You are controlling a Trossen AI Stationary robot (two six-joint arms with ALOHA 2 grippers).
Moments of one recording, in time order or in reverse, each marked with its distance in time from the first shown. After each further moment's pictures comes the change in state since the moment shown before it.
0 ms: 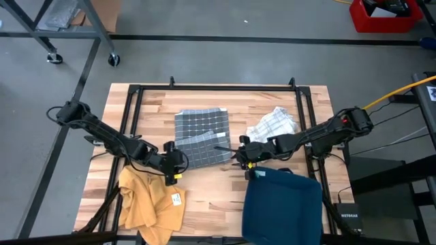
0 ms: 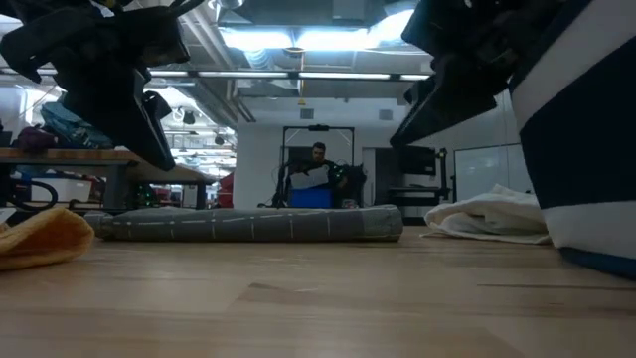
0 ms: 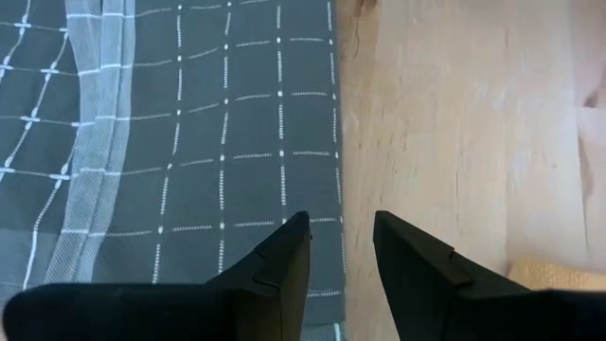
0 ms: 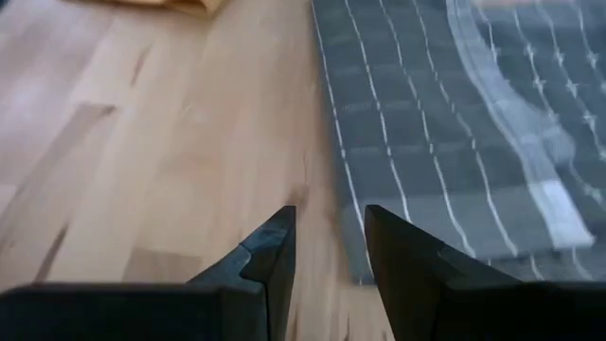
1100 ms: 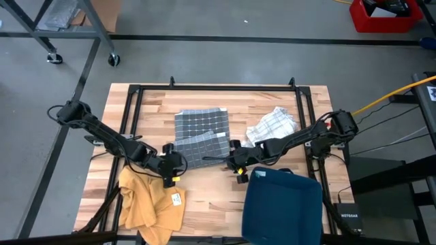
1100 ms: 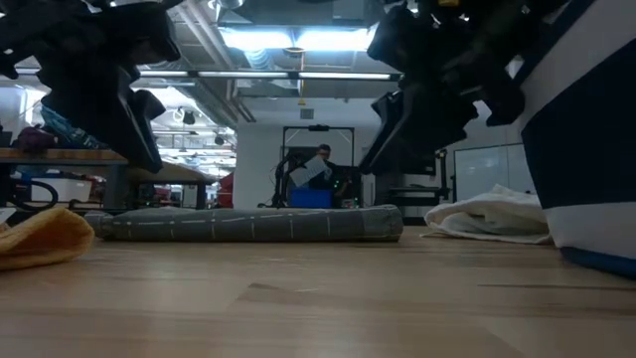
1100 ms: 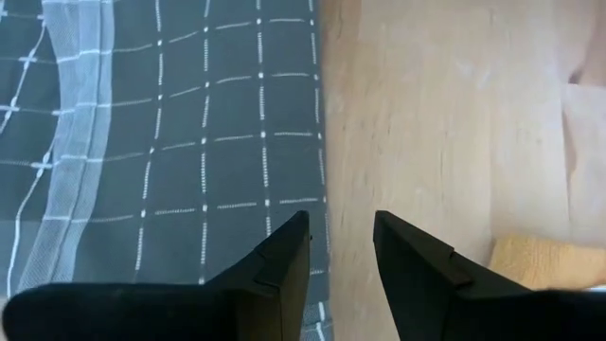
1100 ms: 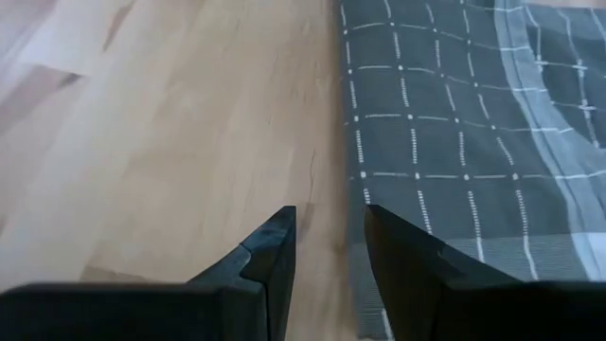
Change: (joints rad) left arm -0.040 0.000 0.001 -0.024 0.003 -0.016; right arm 0.000 0.194 0.122 -0.005 0.014 -0.104
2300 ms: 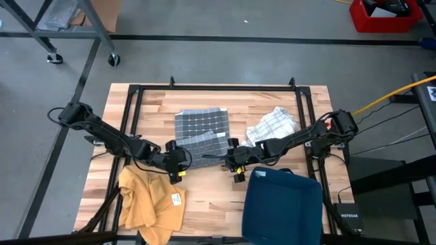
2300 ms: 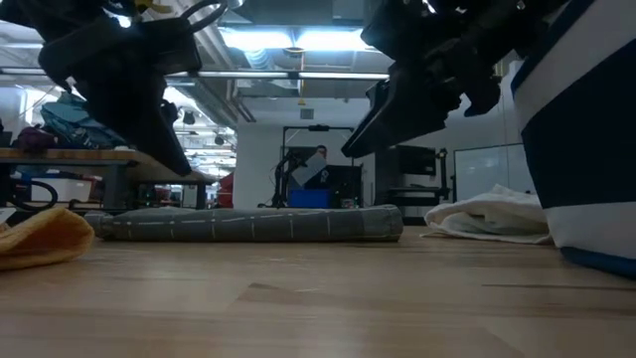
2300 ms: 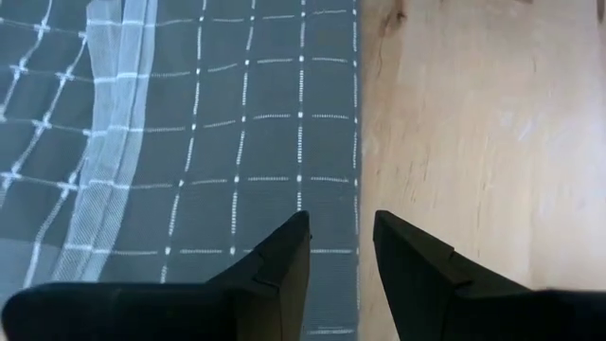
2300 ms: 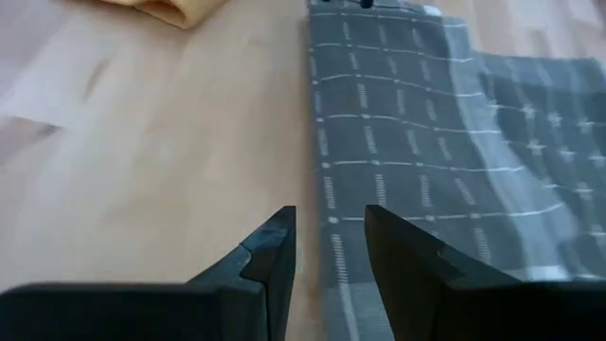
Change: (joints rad) left arm 0.070 0.044 0.000 0.086 -0.022 -0.002; right arm 0.000 0.000 0.000 0.089 0.060 -0.023
